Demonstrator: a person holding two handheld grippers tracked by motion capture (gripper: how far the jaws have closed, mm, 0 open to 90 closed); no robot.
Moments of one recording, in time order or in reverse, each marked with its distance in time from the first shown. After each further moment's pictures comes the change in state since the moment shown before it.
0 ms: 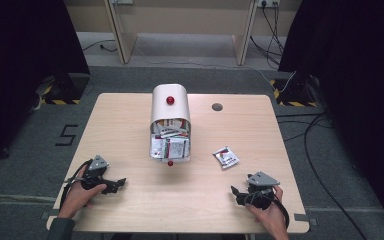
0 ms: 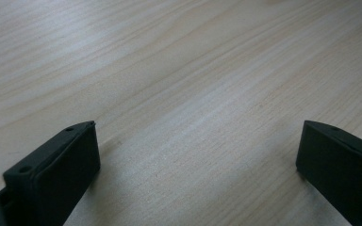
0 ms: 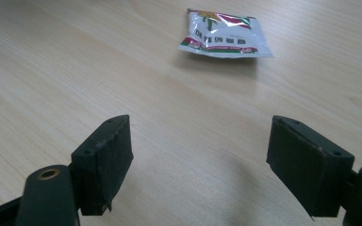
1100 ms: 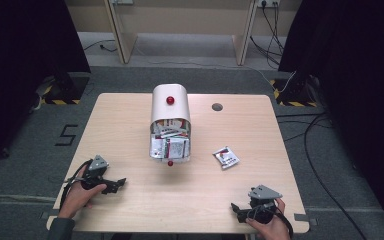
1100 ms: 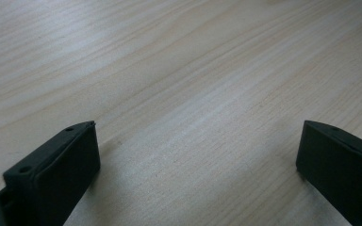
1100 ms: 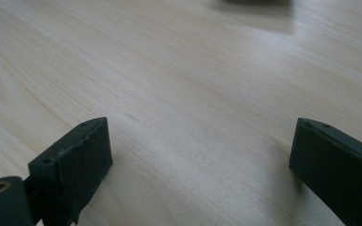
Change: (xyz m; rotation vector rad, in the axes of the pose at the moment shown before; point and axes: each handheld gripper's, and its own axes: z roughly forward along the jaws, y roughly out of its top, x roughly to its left) left arm 0.000 0.000 0.000 0.002 0.000 0.001; right arm 0.015 -0.030 -0.016 0.058 0.056 0.018
